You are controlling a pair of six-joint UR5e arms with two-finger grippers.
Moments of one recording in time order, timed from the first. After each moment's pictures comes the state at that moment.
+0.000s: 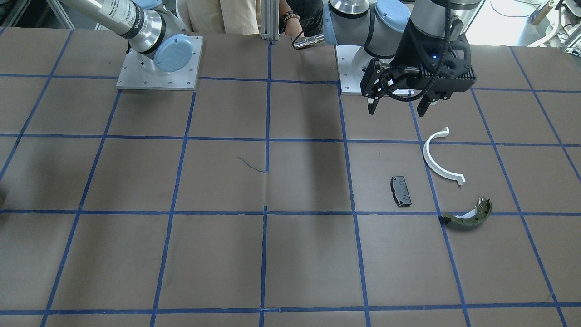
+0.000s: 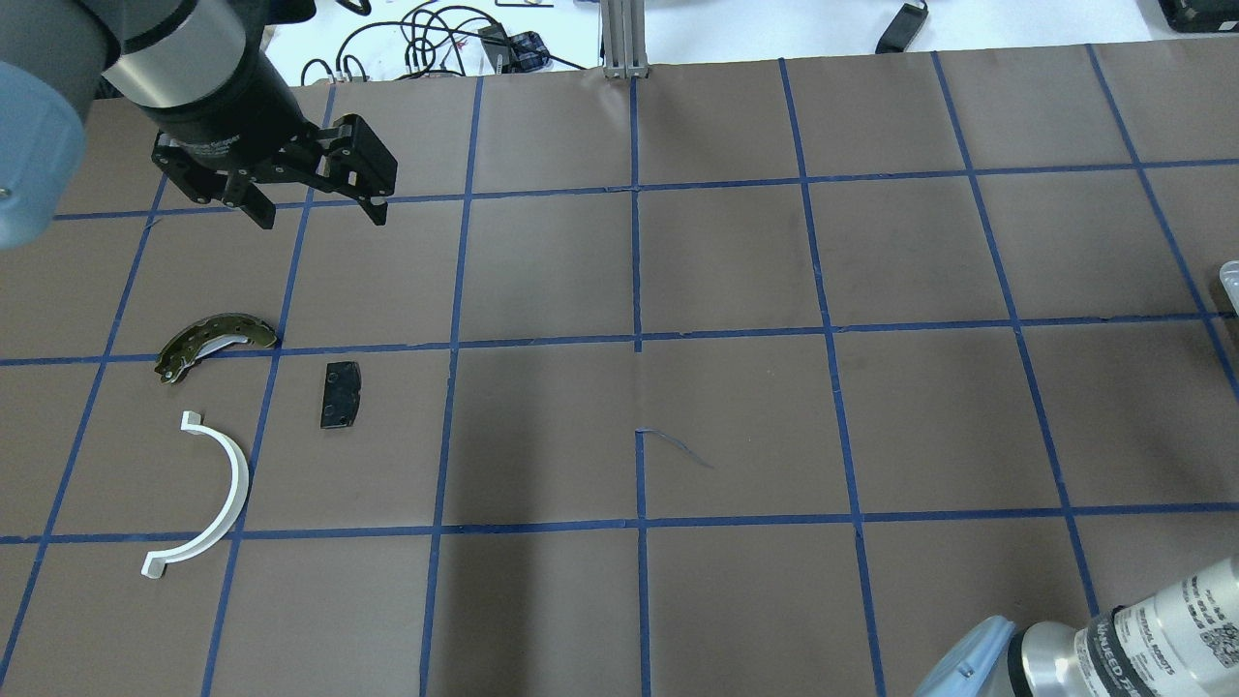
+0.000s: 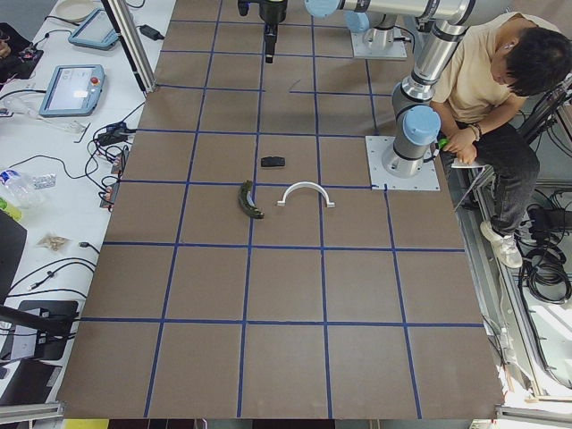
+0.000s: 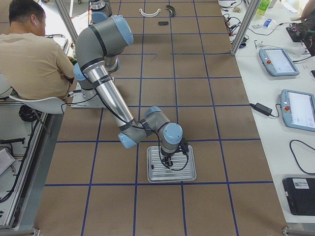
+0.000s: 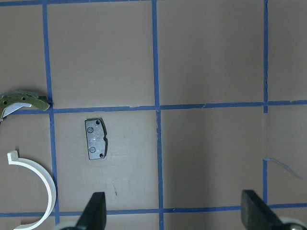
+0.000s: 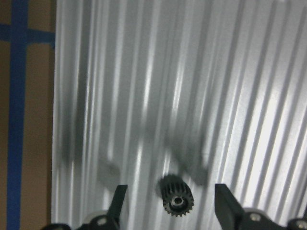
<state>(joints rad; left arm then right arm) -1.58 -1.53 -1.55 -1.54 1.57 0.01 0.62 -0.98 1.62 -2.22 -1.65 -1.12</state>
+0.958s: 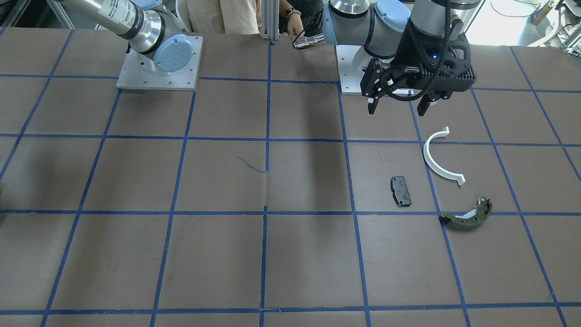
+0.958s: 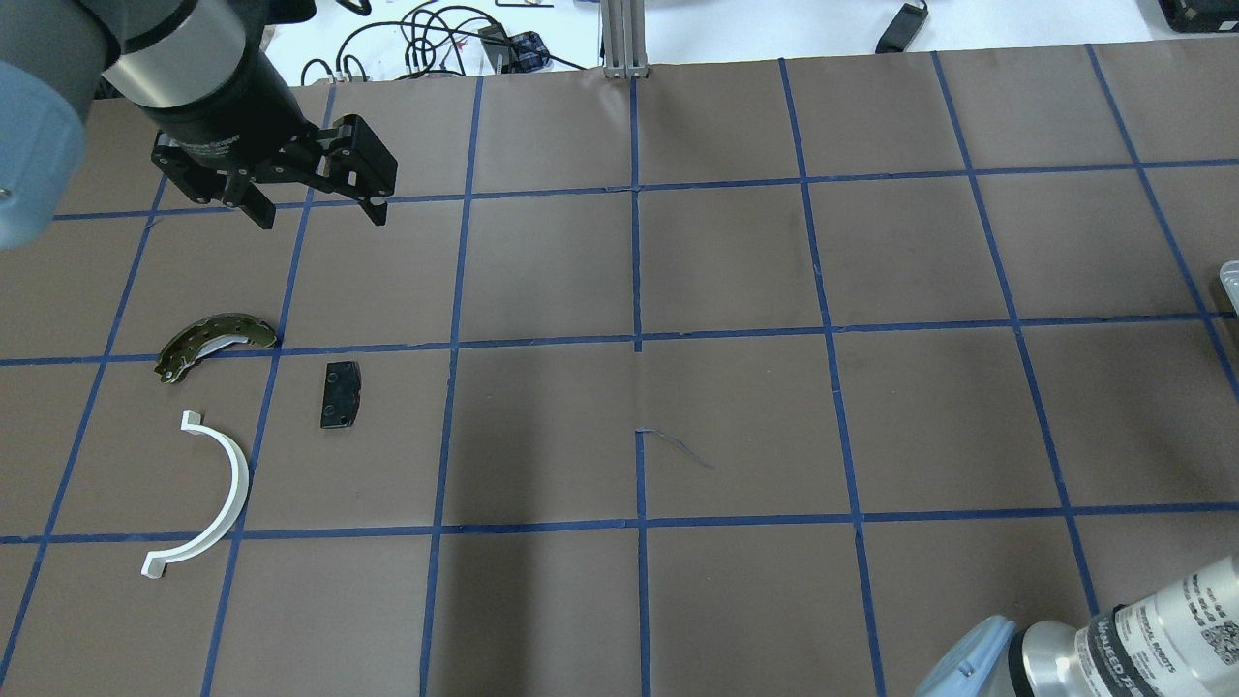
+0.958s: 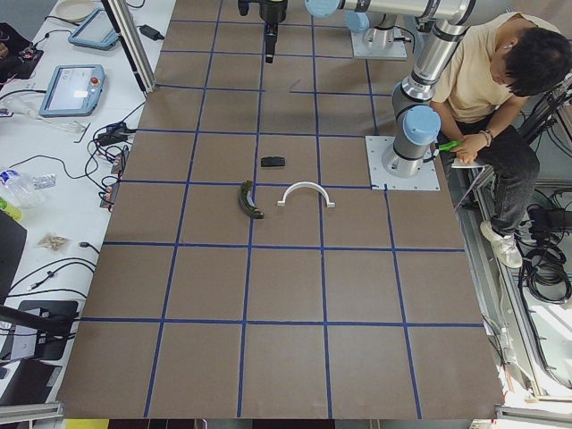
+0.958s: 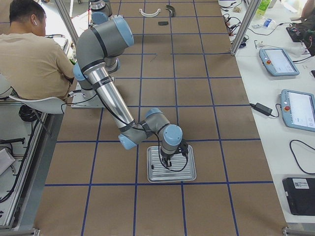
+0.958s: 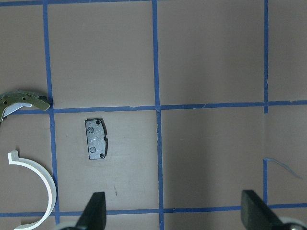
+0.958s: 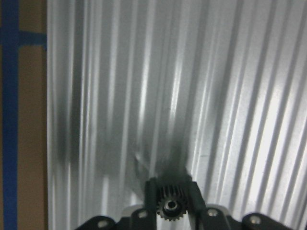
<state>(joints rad) -1.58 -1.53 -1.55 -1.54 1.57 0.01 0.62 -0.97 1.62 -2.22 -1.65 -1.10</state>
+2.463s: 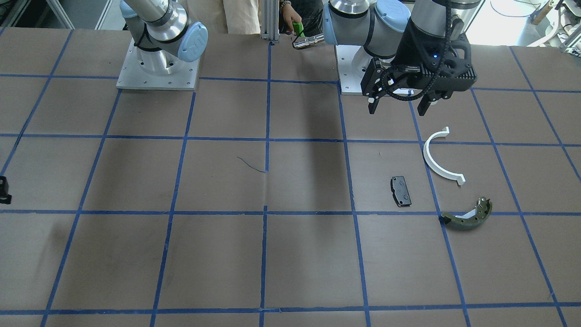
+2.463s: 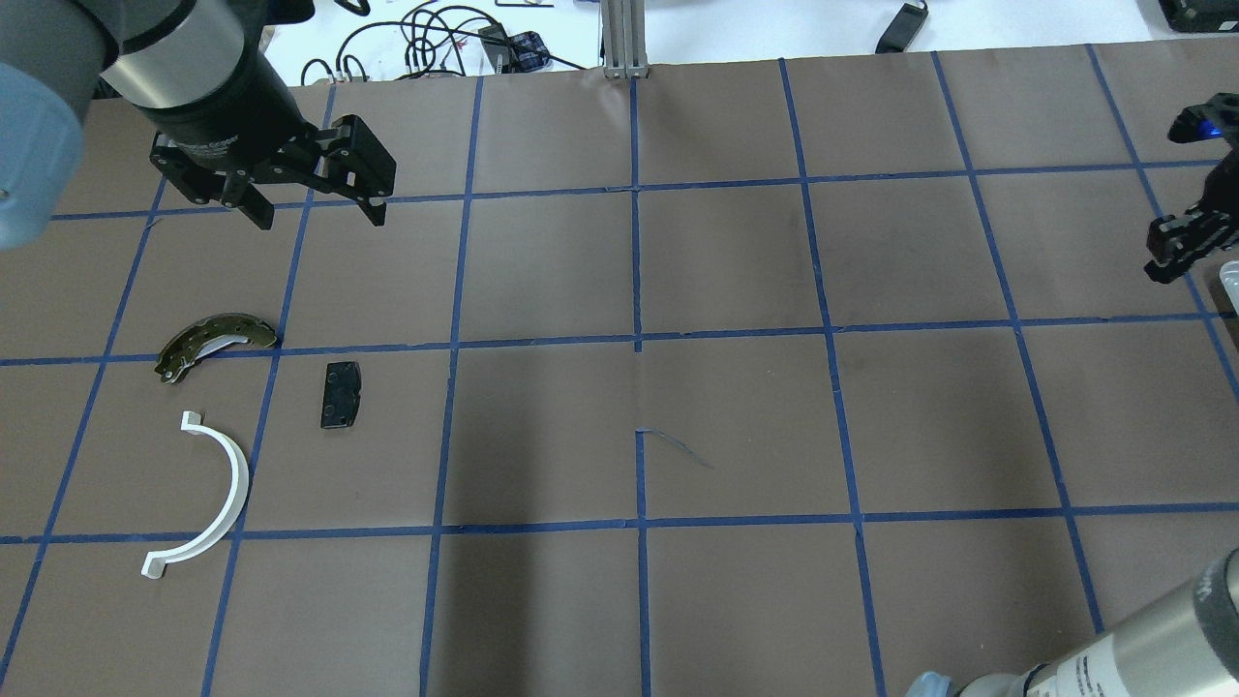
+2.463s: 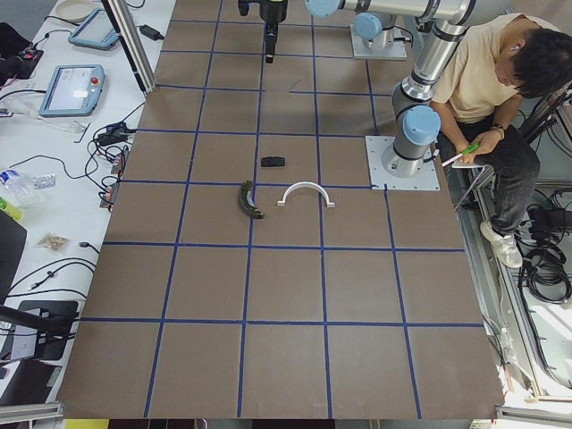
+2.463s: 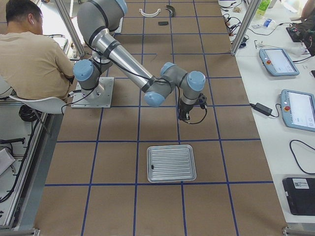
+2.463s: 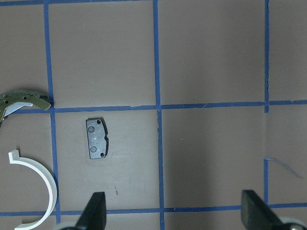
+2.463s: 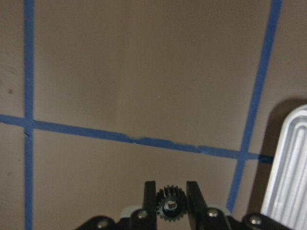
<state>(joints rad) -1.58 -1.53 -1.56 -1.54 1.57 0.01 1.03 -1.17 1.62 -1.96 -1.61 -0.69</state>
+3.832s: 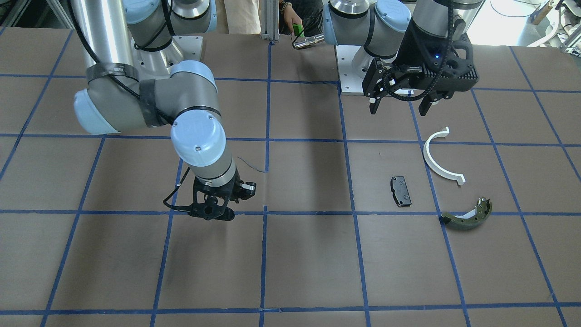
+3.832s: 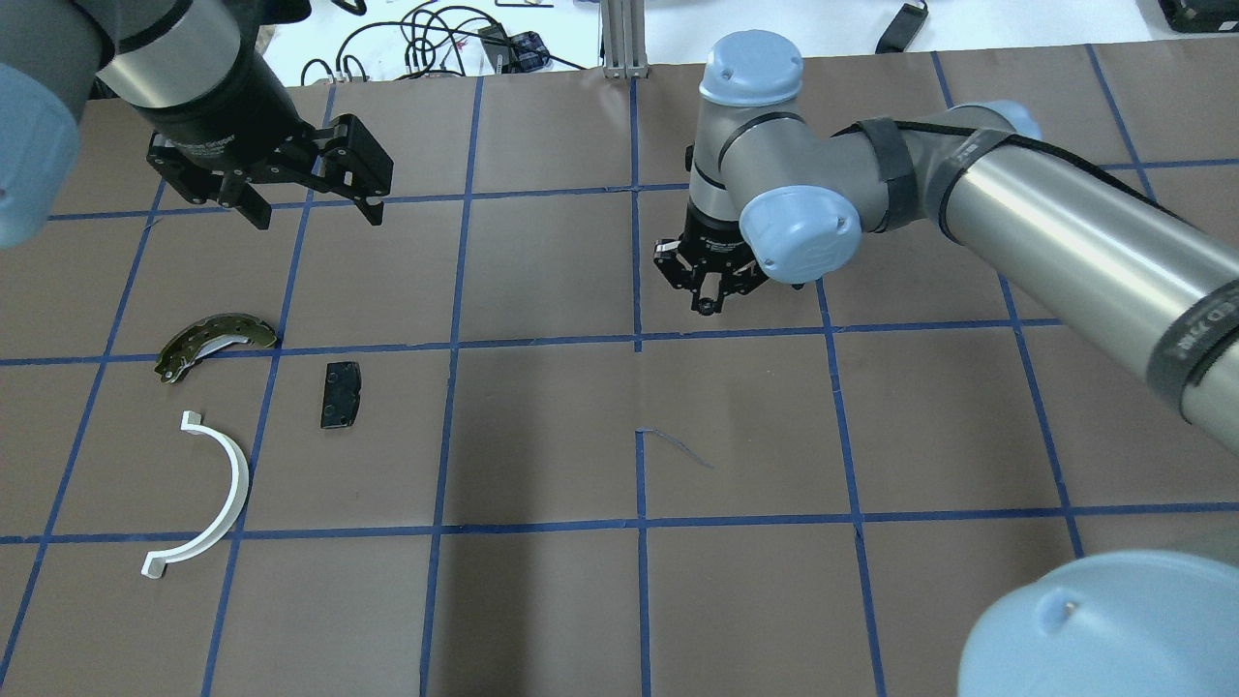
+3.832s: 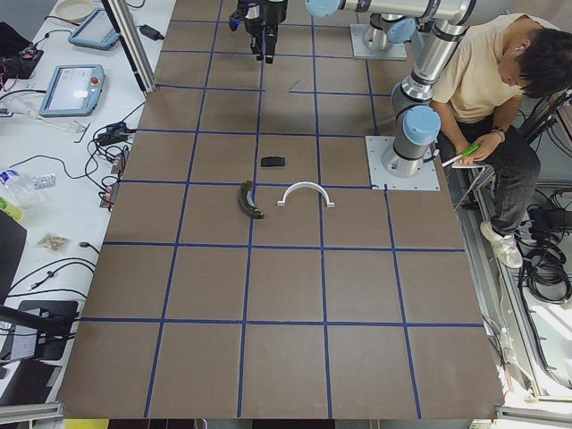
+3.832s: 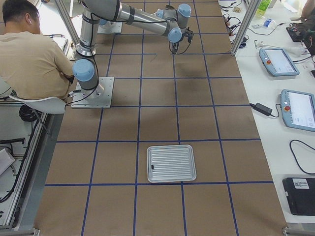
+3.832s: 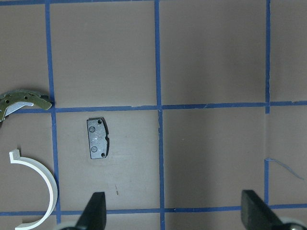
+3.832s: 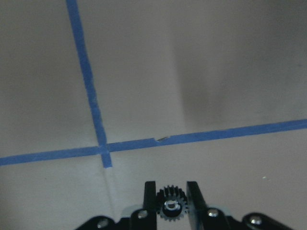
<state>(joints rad) -1.58 -1.53 -1.56 -1.54 1.57 0.01 1.84 -1.13 1.63 -2.00 -1.49 0.40</state>
